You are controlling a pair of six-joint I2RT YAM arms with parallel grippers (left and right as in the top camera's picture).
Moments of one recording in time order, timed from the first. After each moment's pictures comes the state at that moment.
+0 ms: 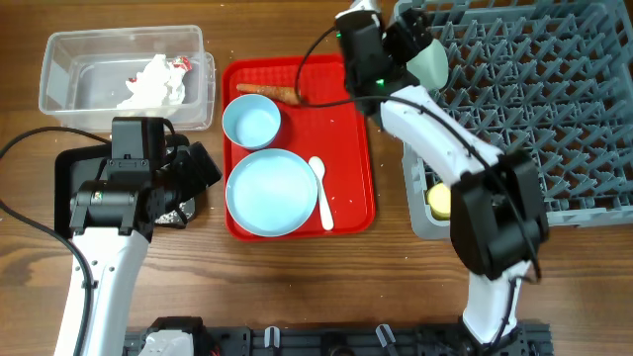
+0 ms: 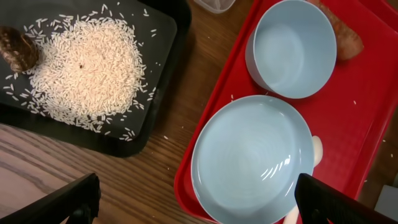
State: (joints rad) left arm -0.02 1.15 1.04 -0.99 0.00 -0.58; right arm 0.48 2.04 1.60 -0.20 0.87 -0.50
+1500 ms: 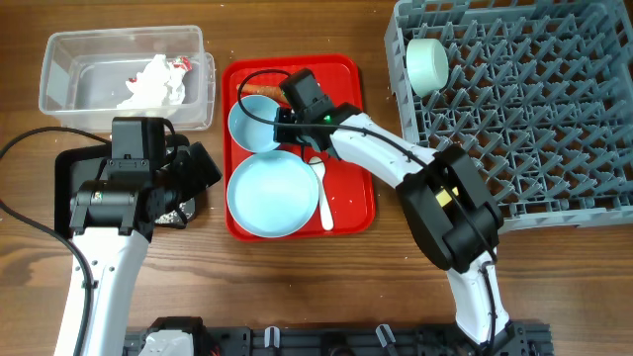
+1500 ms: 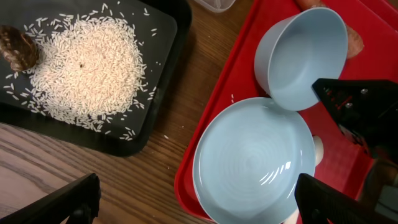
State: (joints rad) left arm -0.02 1.15 1.04 -0.99 0.00 -0.58; right arm 0.64 2.20 1.56 -0.34 -0.13 0.70
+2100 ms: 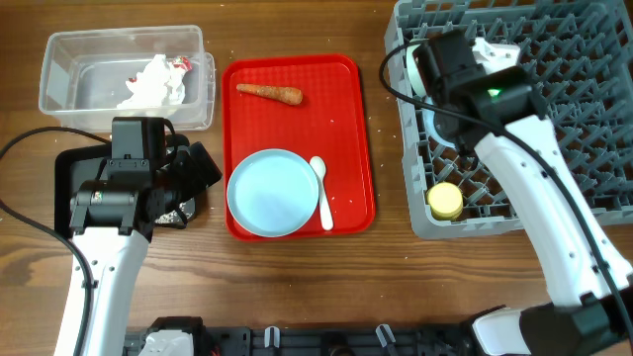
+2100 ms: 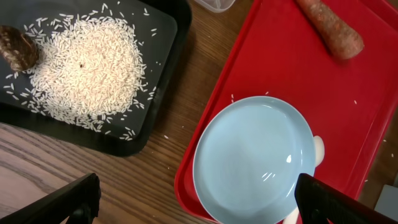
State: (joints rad) left arm -0.02 1.15 1.04 -0.99 0.00 -0.58; right arm 0.36 1.60 1.62 -1.38 0.80 0.56
